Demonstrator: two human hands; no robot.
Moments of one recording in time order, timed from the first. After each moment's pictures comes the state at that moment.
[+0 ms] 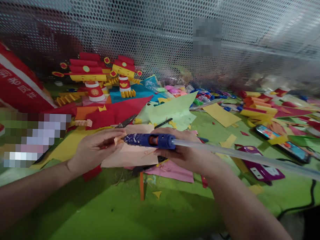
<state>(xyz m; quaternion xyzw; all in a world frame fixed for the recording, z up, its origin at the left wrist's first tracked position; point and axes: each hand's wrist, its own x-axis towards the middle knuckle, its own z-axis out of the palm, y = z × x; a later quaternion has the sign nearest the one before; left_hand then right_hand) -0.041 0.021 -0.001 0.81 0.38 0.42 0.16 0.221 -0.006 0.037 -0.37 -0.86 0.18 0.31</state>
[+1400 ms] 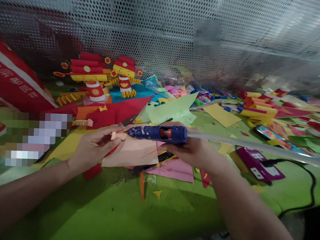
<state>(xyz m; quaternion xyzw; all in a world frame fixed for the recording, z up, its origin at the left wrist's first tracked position) -0.037 0.019 0.002 0.74 0.45 0.42 0.26 0.226 -0.004 0.031 -0.38 -0.82 0.18 0.39</state>
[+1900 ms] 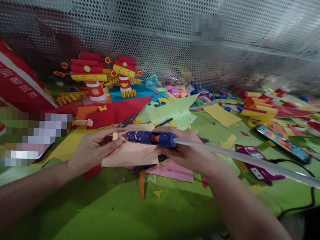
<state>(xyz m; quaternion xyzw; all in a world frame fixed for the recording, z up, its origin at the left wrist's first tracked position) -0.033 0.015 0.009 0.72 0.44 0.42 0.33 0.221 -0.004 0.032 -0.40 -0.85 0.13 0.32</state>
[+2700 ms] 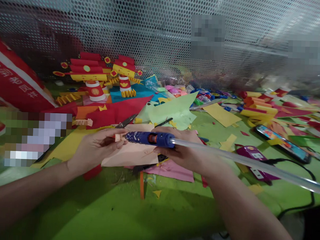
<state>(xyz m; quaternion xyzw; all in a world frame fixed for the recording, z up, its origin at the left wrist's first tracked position) -0.032 0.016 0.006 0.73 0.43 0.41 0.33 0.216 -0.005 0.038 -0.41 -0.86 0.10 0.30</state>
